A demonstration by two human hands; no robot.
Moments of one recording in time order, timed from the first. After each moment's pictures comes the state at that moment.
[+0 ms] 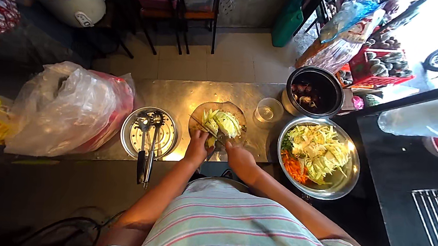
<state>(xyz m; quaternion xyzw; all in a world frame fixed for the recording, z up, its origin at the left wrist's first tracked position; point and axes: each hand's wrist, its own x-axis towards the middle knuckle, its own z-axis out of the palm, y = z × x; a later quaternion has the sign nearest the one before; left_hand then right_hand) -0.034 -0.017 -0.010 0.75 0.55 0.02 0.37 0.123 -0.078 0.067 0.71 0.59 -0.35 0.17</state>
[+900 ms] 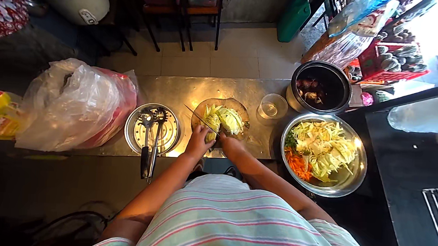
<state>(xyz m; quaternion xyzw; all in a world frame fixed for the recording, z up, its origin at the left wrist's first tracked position) -0.043 -0.013 -0.022 0.75 0.53 0.11 0.37 0.121 -0.046 -0.011 0.69 0.61 -0.38 0.11</state>
